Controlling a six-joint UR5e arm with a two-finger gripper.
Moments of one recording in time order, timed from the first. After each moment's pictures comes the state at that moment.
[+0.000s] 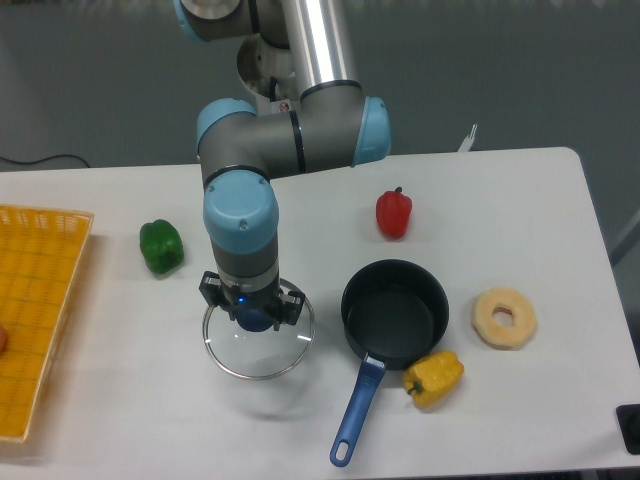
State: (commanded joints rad) arm 2.24 -1.99 -1.50 -1.20 1.52 0.42
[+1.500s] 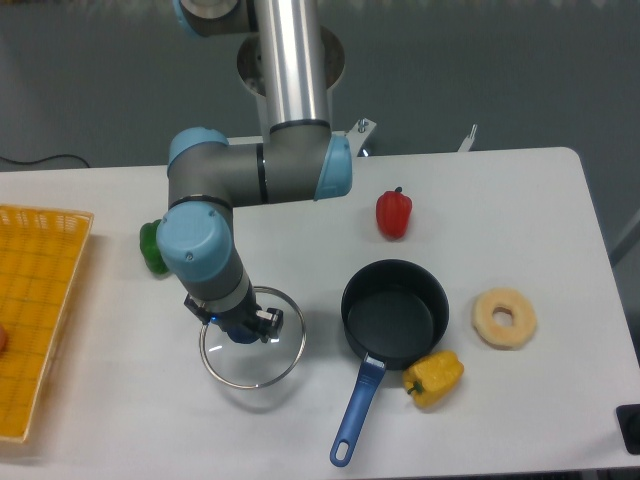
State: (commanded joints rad) arm 2.14 -2.09 -1.52 -1.11 1.64 0.40
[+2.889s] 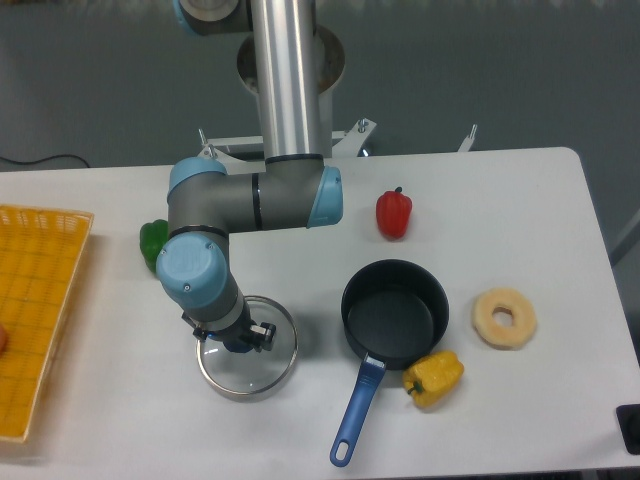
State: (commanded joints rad) arm 2.14 -2.14 -1.52 -1.10 1.63 0.39
